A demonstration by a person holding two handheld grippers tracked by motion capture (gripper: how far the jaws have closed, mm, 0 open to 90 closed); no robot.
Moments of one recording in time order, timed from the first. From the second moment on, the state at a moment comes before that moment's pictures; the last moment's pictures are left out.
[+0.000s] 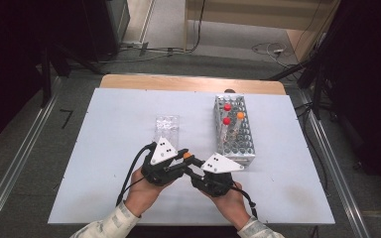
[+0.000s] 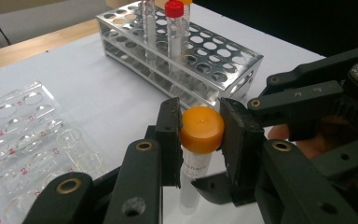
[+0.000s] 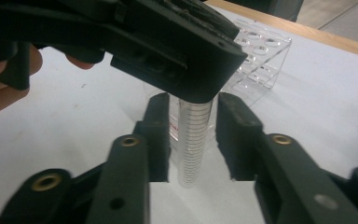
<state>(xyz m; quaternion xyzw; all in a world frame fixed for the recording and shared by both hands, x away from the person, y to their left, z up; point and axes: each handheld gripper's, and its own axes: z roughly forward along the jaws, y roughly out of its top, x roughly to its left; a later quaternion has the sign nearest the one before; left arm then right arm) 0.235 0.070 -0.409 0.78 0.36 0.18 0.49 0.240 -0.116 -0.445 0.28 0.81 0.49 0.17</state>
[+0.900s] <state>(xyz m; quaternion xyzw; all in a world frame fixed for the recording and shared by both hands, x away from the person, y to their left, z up) 0.263 0.136 -0.370 0.71 0.43 0.24 0.51 0.244 -0.135 -0.438 0.30 0.80 0.49 0.18</state>
